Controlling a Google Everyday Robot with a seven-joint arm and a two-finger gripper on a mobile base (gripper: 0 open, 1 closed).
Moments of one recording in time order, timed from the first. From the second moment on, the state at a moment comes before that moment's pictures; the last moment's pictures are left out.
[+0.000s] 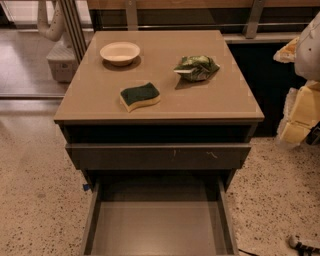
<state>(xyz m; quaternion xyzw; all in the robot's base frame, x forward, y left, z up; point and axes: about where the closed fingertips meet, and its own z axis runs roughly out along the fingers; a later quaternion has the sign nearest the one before) 0.440 -0.216 0.977 -0.60 0.78 -0.04 0.16</state>
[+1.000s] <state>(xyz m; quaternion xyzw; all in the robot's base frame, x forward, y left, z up) 0.490 -0.166 0.961 -0.66 0.73 -0.03 0.18</state>
